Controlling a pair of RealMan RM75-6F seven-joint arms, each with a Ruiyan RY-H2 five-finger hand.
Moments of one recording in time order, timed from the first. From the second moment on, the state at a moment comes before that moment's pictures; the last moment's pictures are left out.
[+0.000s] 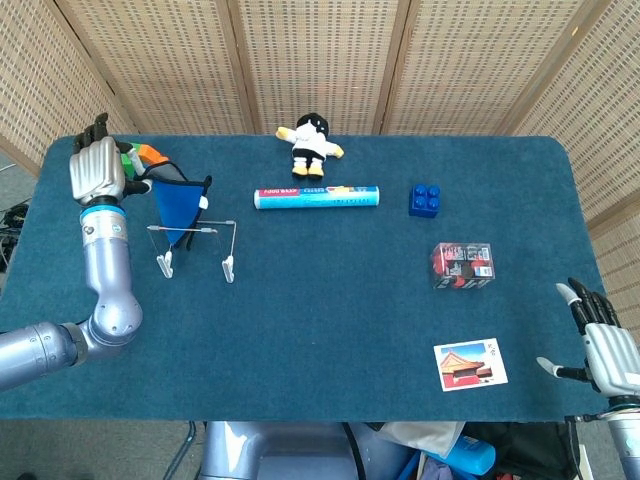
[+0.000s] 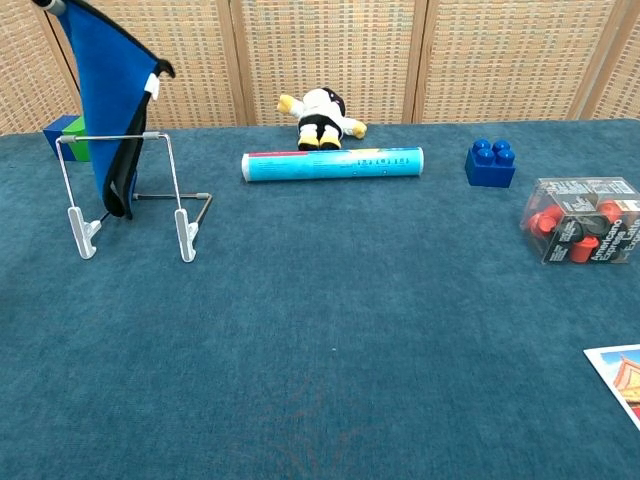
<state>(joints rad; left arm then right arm) -1.05 -1.25 -0.49 -1.57 0.08 1.31 0.64 0.11 -1.03 0.07 -1.63 -1.45 1.35 0.24</state>
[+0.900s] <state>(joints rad) -0.81 -1.10 -0.53 -1.94 0.18 1.33 0.48 0.10 -1.02 0.06 -1.62 -1.47 1.38 0.28</state>
